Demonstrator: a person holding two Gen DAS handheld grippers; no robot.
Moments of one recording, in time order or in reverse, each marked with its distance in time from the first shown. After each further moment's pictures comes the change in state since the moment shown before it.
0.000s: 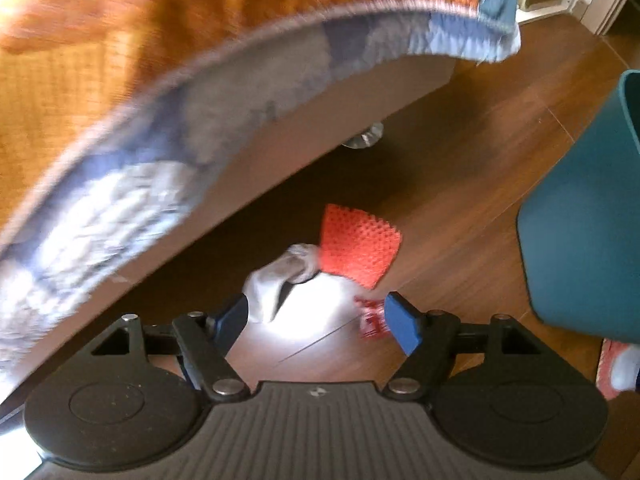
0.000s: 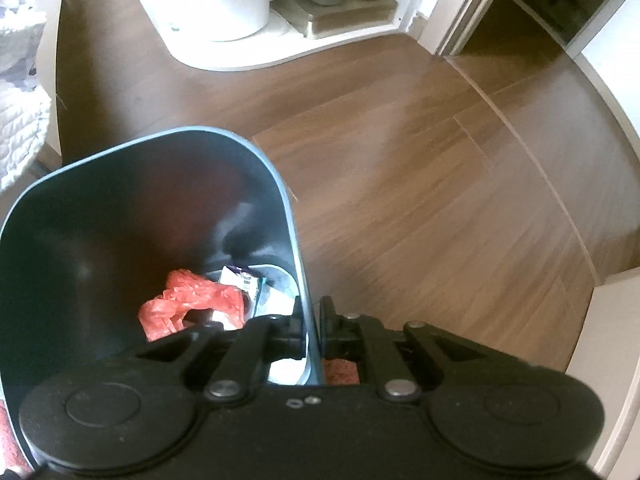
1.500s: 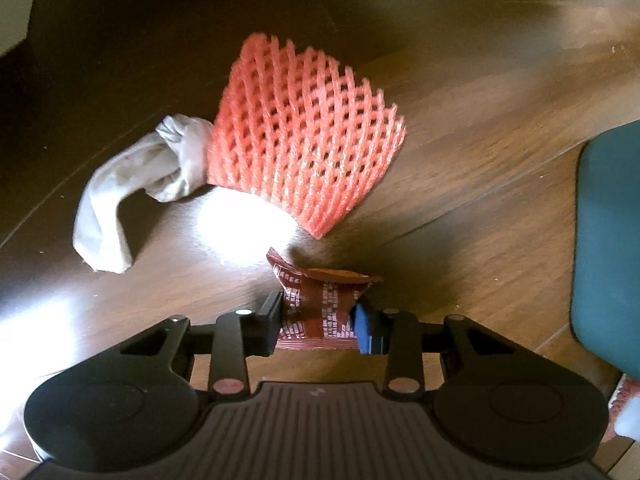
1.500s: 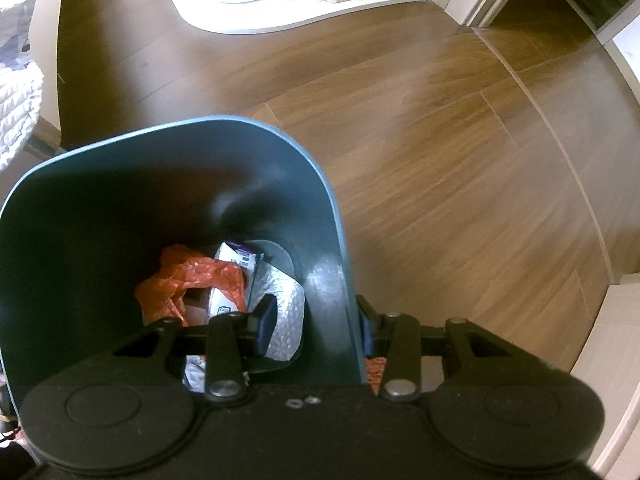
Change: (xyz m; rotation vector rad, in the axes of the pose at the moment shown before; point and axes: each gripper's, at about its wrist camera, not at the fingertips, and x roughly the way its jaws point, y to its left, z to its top) left arm 0.194 -0.037 -0.025 -0.128 0.284 -0.113; right arm 0.027 -0.019 0.025 -0.048 0.133 0.057
